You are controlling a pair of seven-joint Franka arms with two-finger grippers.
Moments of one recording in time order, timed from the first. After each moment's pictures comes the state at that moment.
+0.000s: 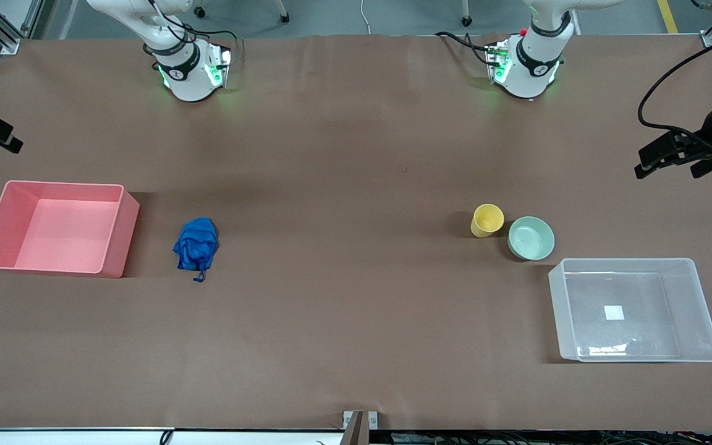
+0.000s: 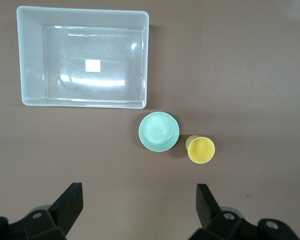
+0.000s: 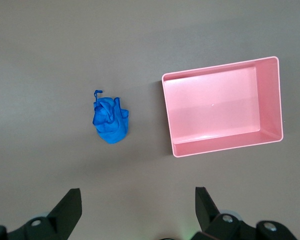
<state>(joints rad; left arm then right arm) -0.01 0.05 -0.04 -1.49 -0.04 1.57 -0.07 -0.03 -0.03 -0.06 -1.47 0.00 1.43 0.11</state>
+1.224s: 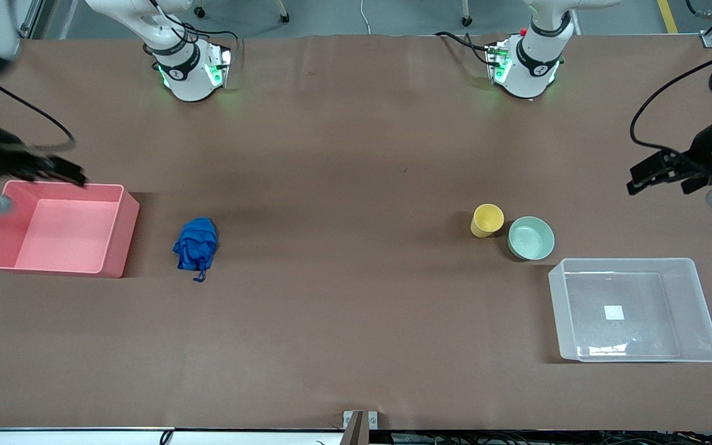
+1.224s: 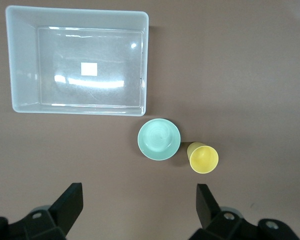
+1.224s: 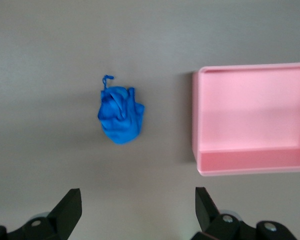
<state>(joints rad) -0.01 0.09 -0.04 -1.56 -0.04 1.68 -0.07 0.04 0.14 -0.01 -1.66 0.01 1.66 0.11</state>
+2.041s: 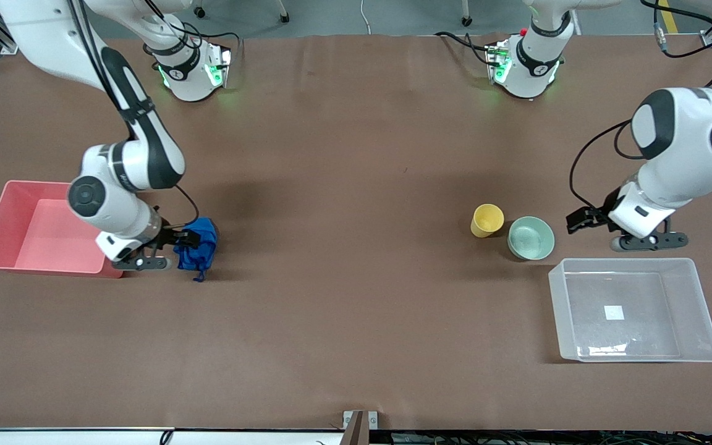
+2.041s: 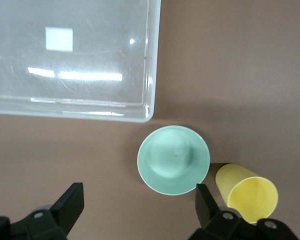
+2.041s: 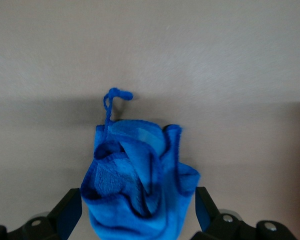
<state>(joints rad) 0.00 0.13 -0.05 -2.08 -0.04 2.22 -0.07 0.10 0.40 0.03 -2.13 0.01 2.52 0.11</state>
